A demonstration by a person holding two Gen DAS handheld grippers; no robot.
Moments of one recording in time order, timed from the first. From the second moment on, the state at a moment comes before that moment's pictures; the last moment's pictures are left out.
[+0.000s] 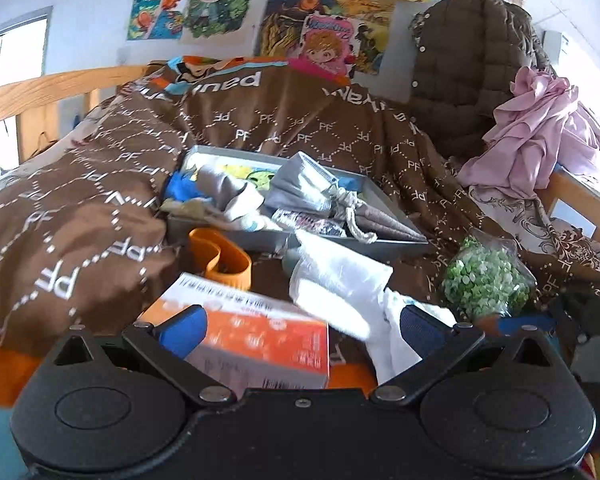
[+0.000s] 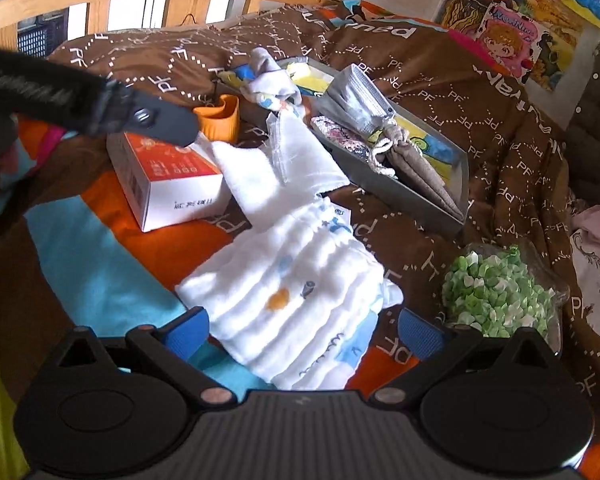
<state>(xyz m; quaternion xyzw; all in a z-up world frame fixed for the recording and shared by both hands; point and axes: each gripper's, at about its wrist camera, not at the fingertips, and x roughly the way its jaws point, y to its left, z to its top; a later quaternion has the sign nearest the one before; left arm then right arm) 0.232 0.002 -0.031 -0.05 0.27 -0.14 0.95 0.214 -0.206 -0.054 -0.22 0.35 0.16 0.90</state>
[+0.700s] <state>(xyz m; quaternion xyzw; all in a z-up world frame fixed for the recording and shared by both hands) 0.332 -0.018 -0.063 -0.10 0.33 -0.25 0.91 0.231 -0.198 -0.060 -0.20 0.33 0.14 0.91</state>
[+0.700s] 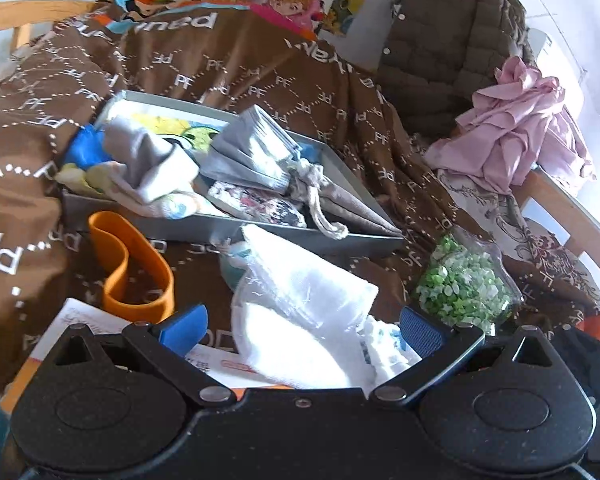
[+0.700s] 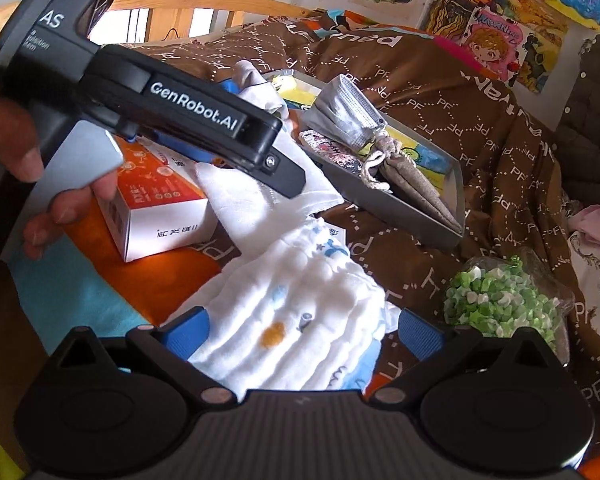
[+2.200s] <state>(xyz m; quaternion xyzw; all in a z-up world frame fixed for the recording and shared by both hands) 0.326 -0.042 -0.071 -0.05 0.37 -0.28 0.88 0.232 -0.216 -0.047 -0.15 0.37 0.09 0.91</state>
